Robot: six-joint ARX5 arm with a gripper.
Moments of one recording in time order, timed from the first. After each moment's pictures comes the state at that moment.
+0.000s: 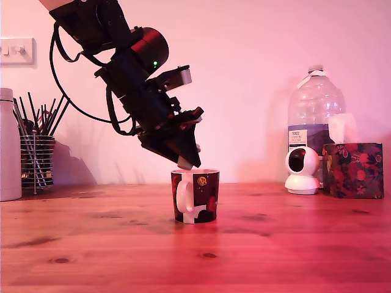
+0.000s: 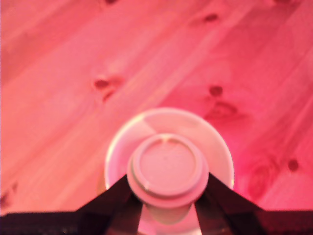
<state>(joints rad) -0.55 1.97 1.45 -0.37 0.25 0.18</state>
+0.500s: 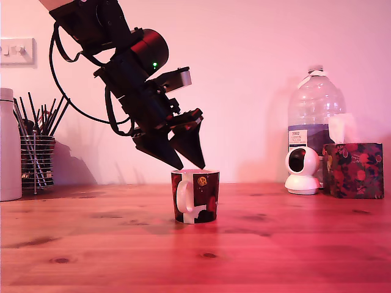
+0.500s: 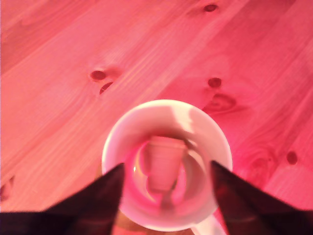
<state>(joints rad) -0.55 1.97 1.45 -0.36 0.25 0.19</state>
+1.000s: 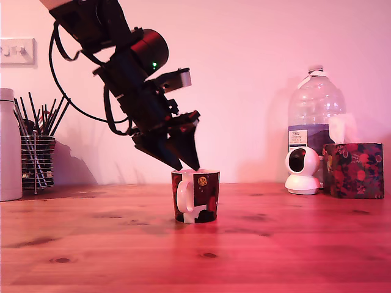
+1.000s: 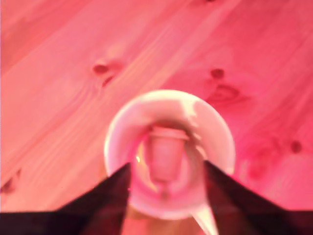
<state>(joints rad) -0.55 1.94 1.45 -0.42 0.24 0.21</state>
